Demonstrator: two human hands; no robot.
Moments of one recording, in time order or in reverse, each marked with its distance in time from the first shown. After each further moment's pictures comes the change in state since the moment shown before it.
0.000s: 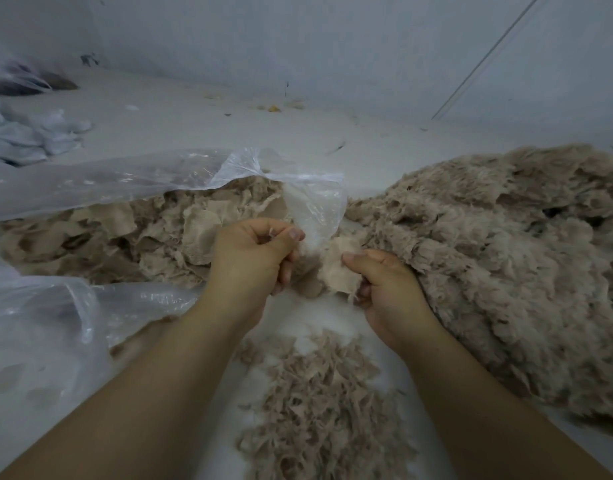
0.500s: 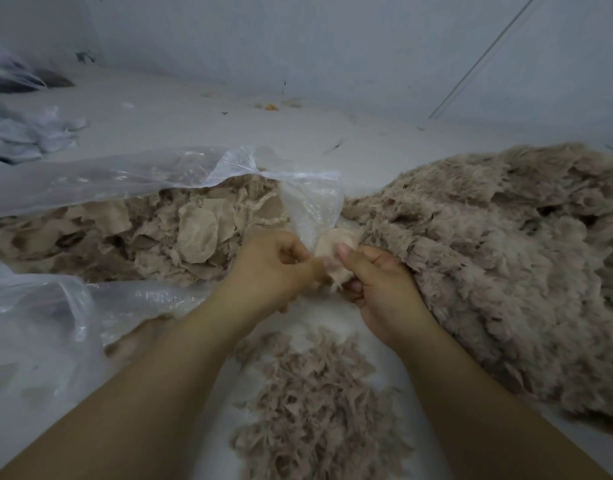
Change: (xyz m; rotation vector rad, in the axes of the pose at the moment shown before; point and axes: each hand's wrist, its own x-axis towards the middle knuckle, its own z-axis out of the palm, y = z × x) left_hand -0.007 0.001 0.003 0.431 -0.260 -0.028; right_hand -0.001 0.001 -0.001 -0.004 -0.085 -0.053
